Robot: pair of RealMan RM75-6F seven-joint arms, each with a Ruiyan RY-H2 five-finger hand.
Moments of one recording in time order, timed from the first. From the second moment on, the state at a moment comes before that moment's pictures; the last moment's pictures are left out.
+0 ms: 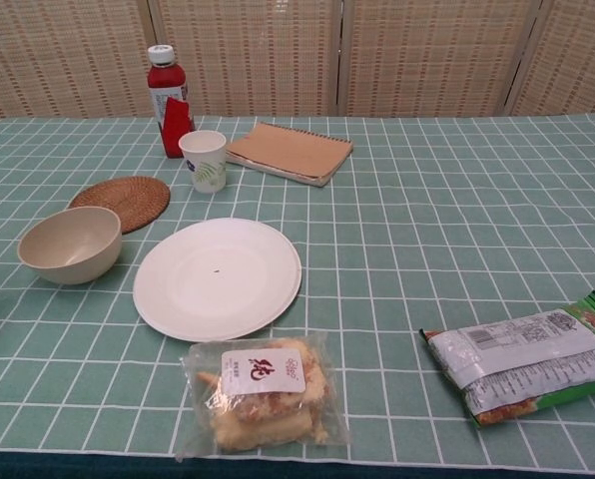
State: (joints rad) left arm -0.25 -1.15 -0.08 -1.67 1.56 1.37 0.21; right arm 0.07 -1.02 0.05 -1.68 -1.53 1.48 -0.02
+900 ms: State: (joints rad) left arm -0.44 -1.37 -0.06 -1.44 1.53 1.10 0.29; right arm 0.07 -1.01 0.05 -1.68 -1.52 1.48 -0.02
